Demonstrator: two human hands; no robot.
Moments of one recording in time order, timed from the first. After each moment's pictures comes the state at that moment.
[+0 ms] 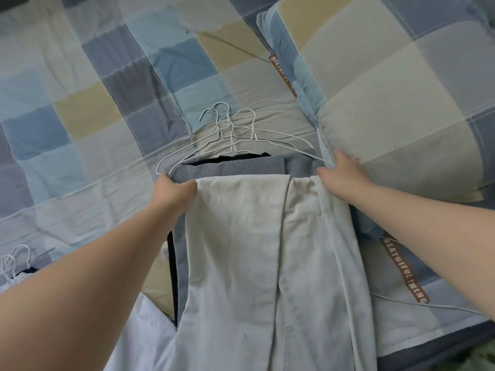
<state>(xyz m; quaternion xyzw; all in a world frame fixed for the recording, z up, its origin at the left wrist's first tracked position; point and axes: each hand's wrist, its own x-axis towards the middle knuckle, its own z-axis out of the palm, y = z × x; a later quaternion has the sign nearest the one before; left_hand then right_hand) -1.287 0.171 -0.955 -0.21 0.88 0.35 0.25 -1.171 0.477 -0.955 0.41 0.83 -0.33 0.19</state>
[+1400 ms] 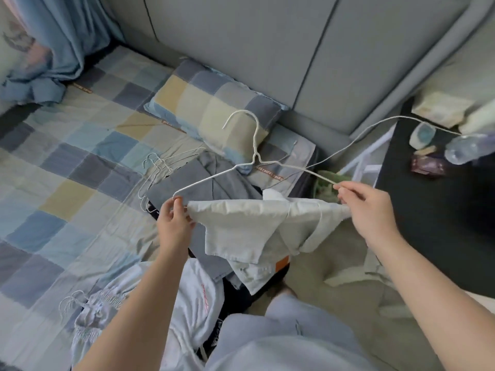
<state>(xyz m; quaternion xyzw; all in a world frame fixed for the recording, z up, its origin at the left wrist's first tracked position) -1.044 0.054 -0.614 0.00 0.73 0.59 0.34 -0.734 0.216 -0.519 0.59 0.64 -0.41 -0.28</state>
